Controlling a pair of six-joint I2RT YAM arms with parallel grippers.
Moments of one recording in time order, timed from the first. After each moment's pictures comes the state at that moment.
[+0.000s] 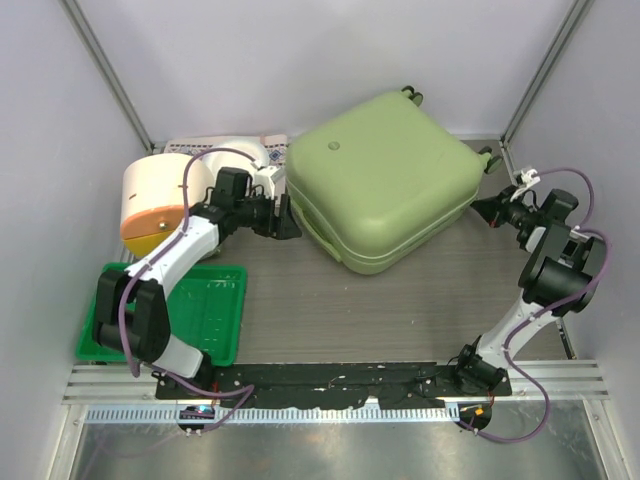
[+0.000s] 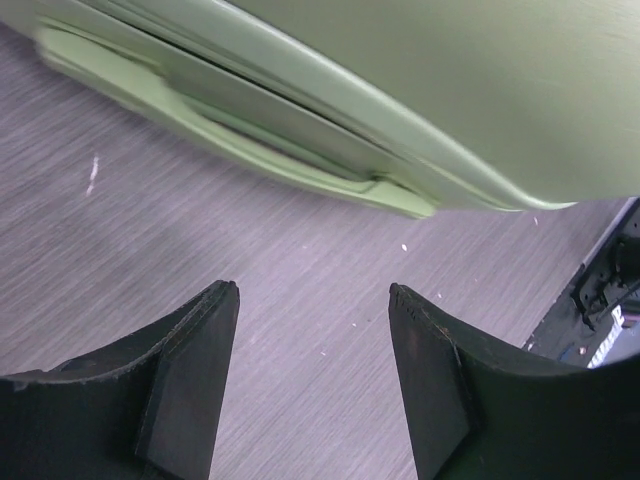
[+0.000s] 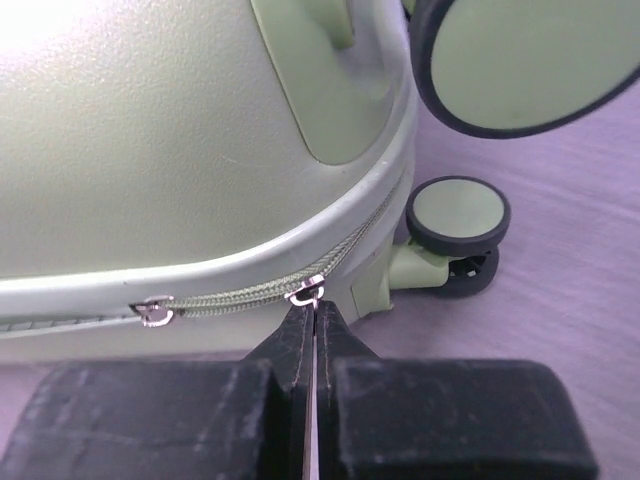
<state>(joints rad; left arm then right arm) -0.32 1.48 1.08 -0.33 0.58 -0.13 -0.56 1.82 0.92 0.41 -1.17 -0.29</state>
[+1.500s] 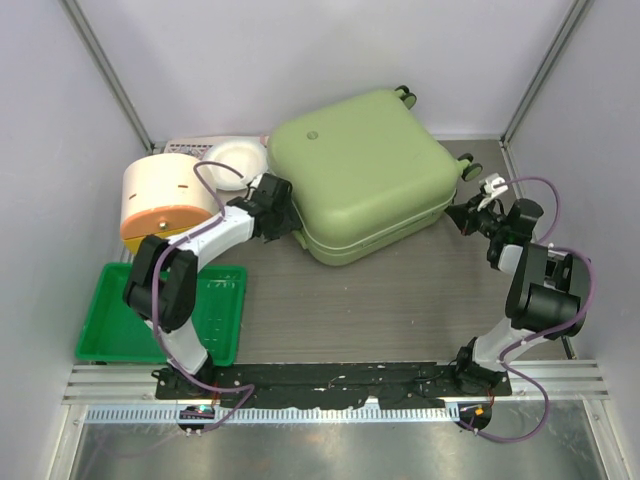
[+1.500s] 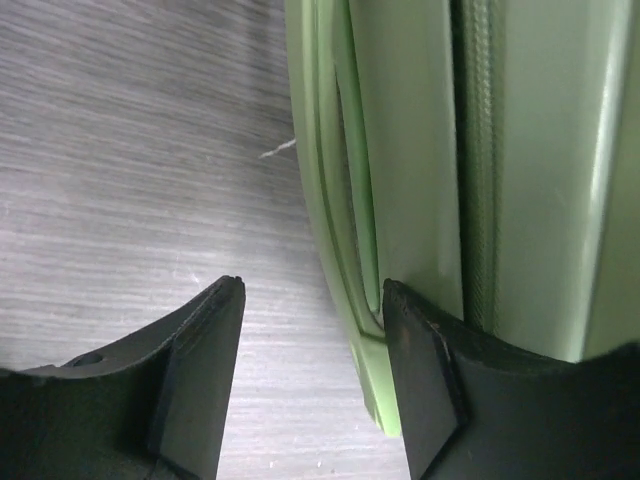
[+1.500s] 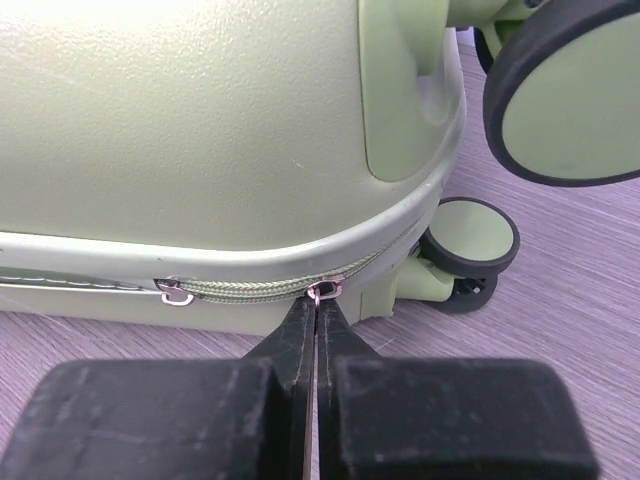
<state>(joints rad) -0.49 1.72 1.20 -0.42 -0.16 -0.81 -0.35 1.64 0.65 0.71 -0.94 -0.16</state>
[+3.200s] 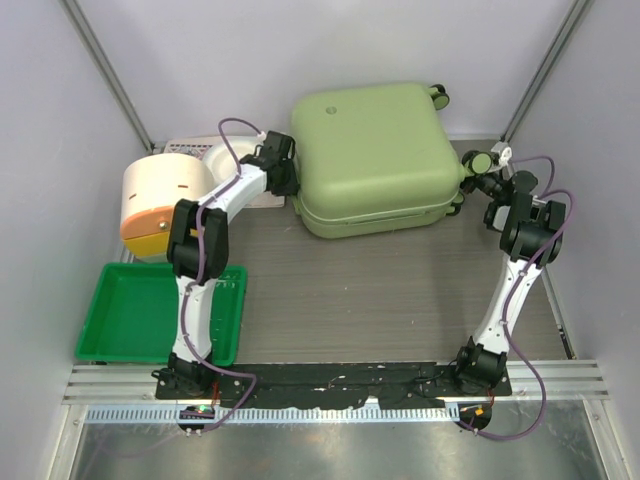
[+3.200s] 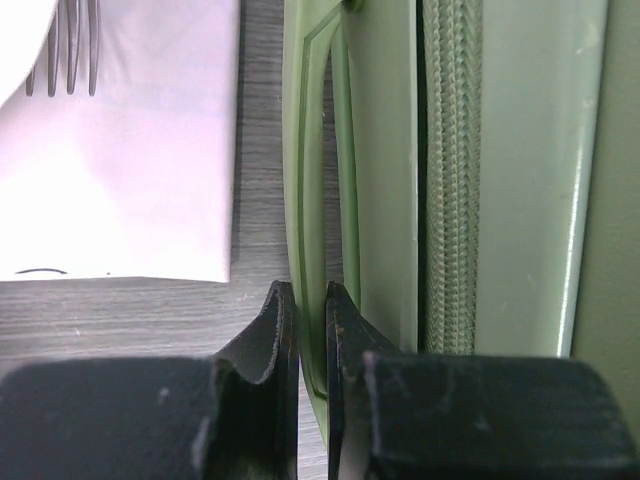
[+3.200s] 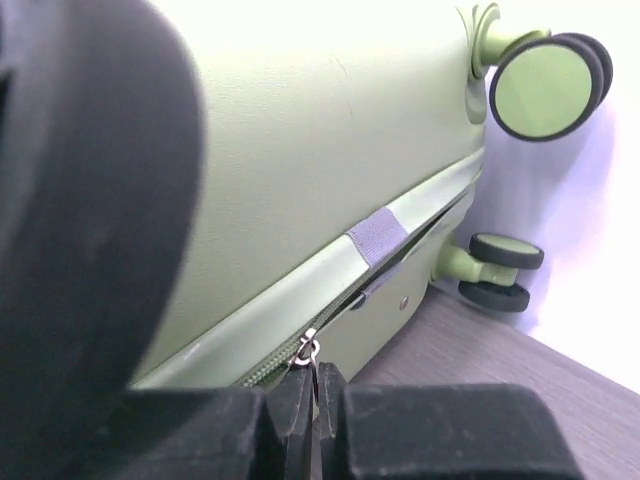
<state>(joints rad) -0.37 2.20 1.82 -0.52 -0.06 -0.51 -0.37 2.40 1.37 1.34 -1.19 0.19</state>
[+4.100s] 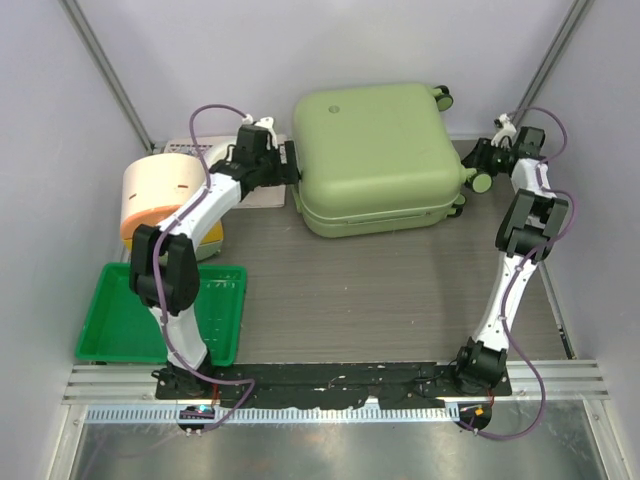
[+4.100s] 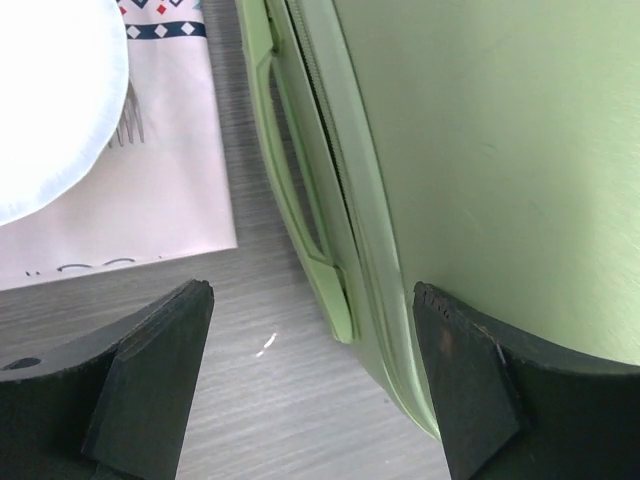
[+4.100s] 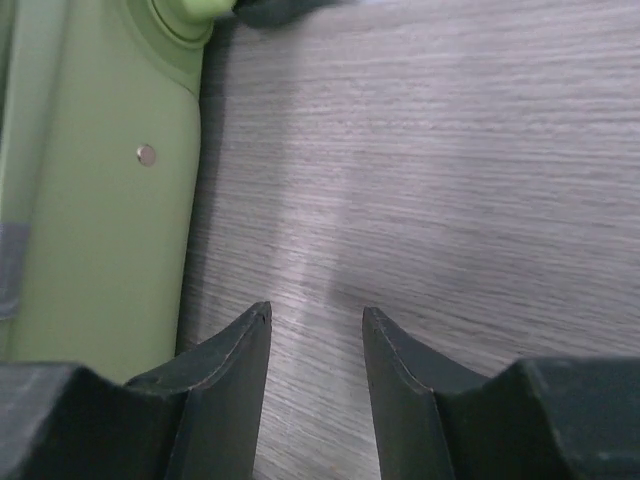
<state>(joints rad) -0.34 1.87 1.58 -0.36 0.04 -0.33 -0.37 2.52 2.11 -0.35 -0.78 -0.05</state>
